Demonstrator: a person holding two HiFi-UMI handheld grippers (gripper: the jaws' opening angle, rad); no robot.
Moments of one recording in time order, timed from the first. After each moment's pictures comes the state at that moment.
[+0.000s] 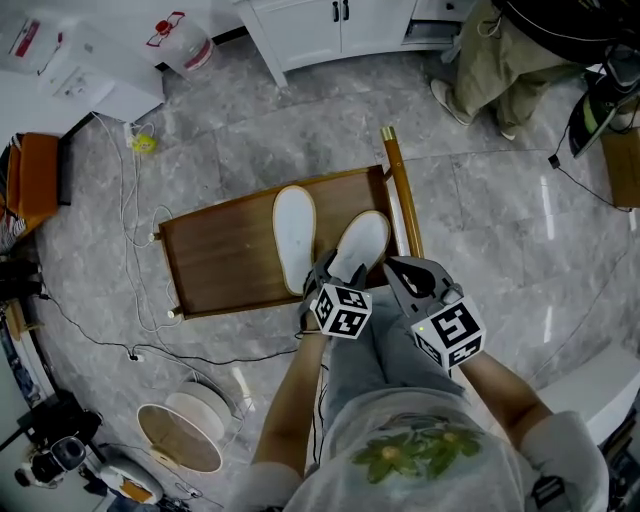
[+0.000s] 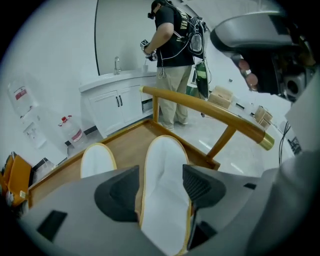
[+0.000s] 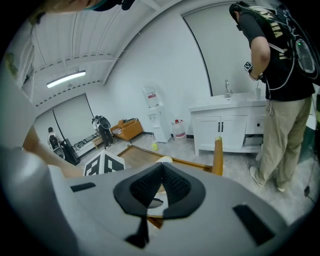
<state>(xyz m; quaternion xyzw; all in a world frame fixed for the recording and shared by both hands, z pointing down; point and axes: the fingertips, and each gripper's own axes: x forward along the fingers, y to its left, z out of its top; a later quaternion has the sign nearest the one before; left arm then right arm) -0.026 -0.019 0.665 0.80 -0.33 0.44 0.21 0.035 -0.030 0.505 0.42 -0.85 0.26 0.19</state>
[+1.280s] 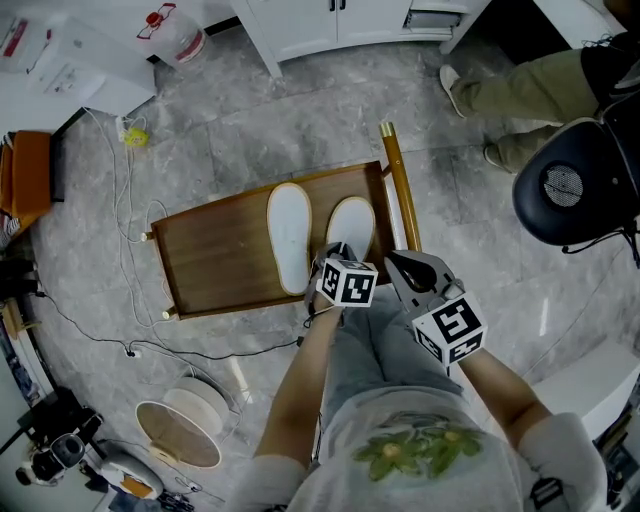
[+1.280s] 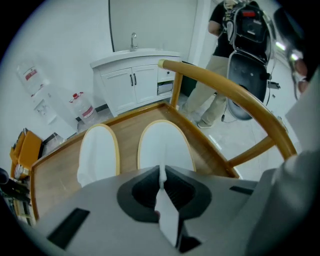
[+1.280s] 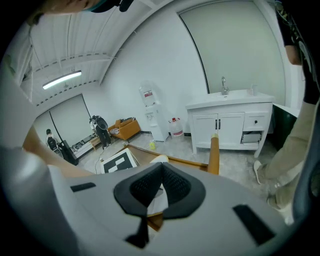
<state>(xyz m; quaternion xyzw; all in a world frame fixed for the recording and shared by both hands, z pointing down) -0.032 -0.041 0.707 0.72 -0.39 0.49 0.31 0.045 -0.041 0.520 0.43 -0.84 0.27 0.19</state>
